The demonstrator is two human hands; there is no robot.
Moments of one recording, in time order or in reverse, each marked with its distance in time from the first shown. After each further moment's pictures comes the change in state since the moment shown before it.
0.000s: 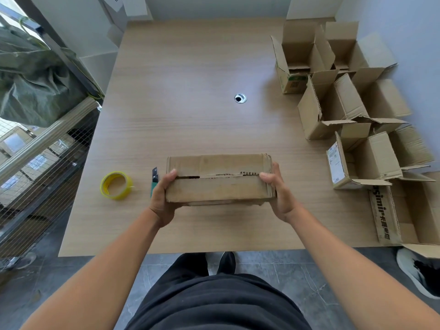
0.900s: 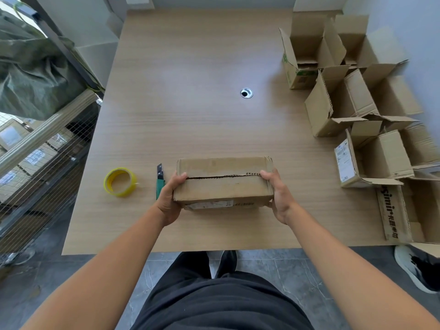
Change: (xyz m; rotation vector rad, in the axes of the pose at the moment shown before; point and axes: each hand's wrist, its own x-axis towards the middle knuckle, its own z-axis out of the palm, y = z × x) left_hand 0.016 -0.008 -0.024 -0.015 -0.038 -0.041; right_hand 0.013 0.028 0.018 -0.074 0.117 0.167
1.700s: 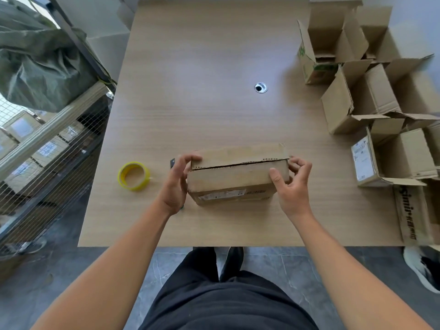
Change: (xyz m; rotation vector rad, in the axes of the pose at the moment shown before) left_hand -0.014 0.033 -0.001 0.102 -0.070 0.311; right_hand -0.005 0.007 0.023 -0.337 0.264 -0.535
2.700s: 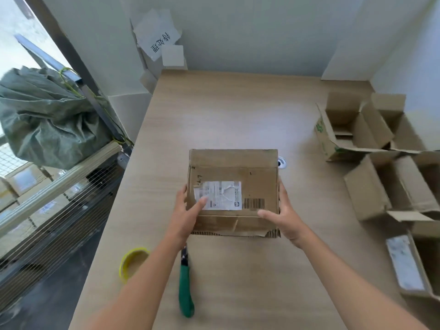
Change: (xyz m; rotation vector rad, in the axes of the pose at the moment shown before) left_hand 0.167 0.059 -0.054 0.357 0.272 -0.044; right_hand 0.192 -0.045 0.087 -0.002 -0.468 0.150
